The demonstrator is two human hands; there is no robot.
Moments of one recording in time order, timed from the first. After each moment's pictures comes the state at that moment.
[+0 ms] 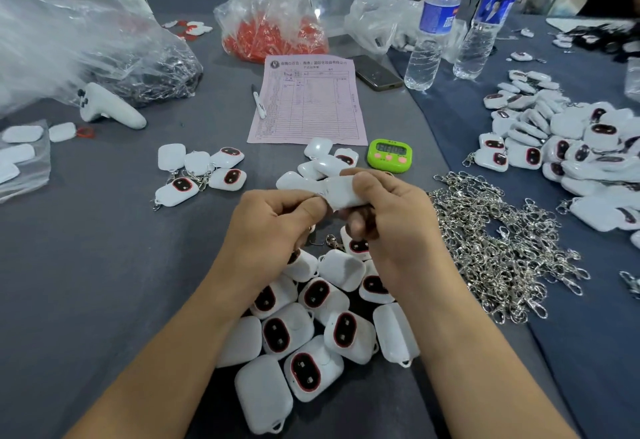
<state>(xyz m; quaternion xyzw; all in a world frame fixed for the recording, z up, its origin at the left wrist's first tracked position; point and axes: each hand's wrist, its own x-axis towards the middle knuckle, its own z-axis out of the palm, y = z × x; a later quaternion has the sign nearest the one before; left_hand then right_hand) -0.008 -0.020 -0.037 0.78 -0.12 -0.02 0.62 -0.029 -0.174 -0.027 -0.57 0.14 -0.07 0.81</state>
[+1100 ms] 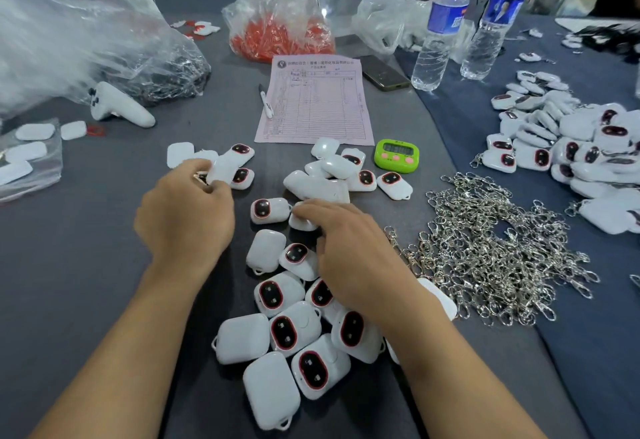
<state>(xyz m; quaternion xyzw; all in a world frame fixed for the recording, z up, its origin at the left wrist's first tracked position) 0.034 0.042 -0.047 0.91 0.14 0.22 0.31 -0.038 -0.146 -0.043 -0.95 -0.08 -0.01 0.31</state>
